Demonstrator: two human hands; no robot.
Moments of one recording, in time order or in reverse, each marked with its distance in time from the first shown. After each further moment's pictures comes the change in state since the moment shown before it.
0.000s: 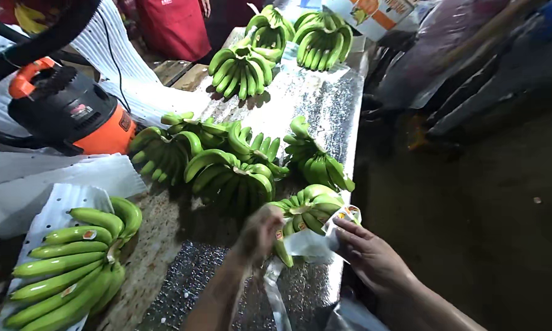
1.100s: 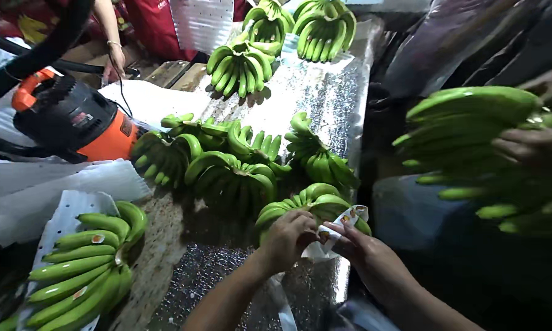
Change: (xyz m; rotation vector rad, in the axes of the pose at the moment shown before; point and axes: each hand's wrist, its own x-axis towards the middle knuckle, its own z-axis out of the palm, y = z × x) left_hand 0.021 0.026 0.031 -0.155 -0.192 0.041; right_hand 0.005 0.003 -0.003 -0.161 -0.085 -0.018
